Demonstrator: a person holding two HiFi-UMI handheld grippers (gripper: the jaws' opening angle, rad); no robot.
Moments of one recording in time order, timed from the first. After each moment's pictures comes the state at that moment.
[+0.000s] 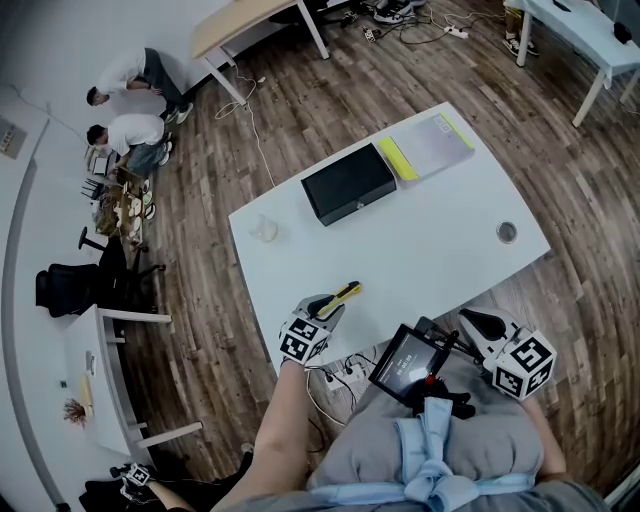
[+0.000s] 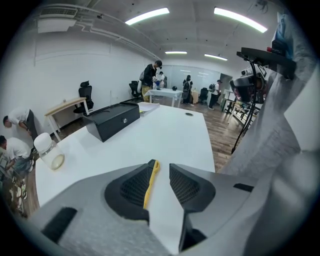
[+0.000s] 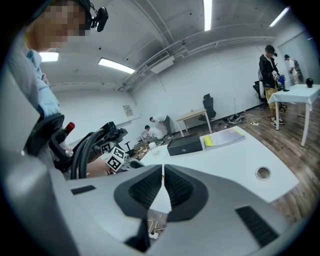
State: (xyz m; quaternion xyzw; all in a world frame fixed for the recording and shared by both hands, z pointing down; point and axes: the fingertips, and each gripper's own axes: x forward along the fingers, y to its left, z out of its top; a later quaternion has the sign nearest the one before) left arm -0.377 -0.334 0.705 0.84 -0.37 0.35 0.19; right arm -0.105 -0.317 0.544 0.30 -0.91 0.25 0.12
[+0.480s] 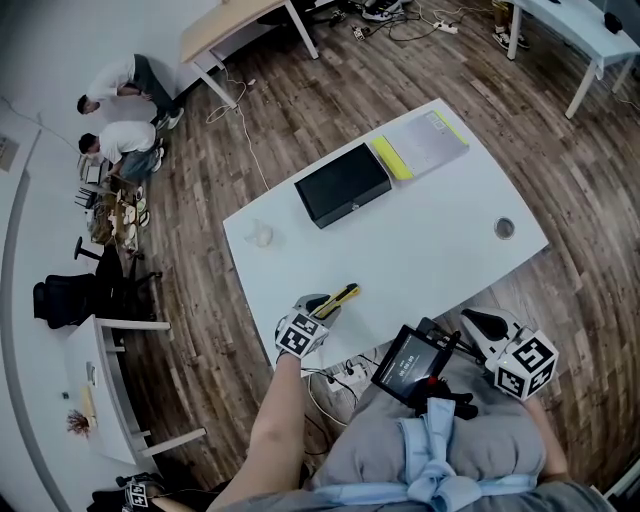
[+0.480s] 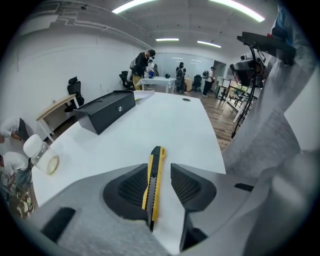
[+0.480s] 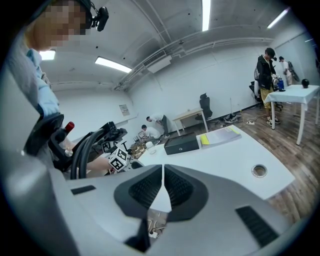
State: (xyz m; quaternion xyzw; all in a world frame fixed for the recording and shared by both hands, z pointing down) left arm -0.390 -0.339 0.738 0.83 -0.32 0.41 0.19; right arm -0.100 -0.317 0.550 0.32 -0.90 0.26 0.13
